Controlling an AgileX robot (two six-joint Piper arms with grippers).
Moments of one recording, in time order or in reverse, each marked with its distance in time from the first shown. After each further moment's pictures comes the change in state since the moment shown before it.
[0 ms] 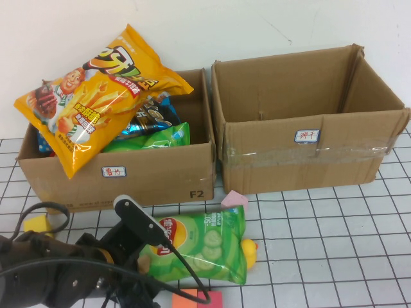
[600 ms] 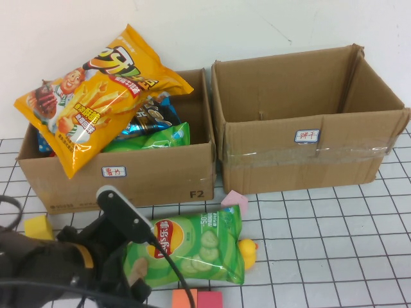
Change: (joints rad) right arm 0.000 0.000 0.000 0.000 0.000 0.000; left arm 0.000 -0.212 0.000 -0.009 0.202 0.045
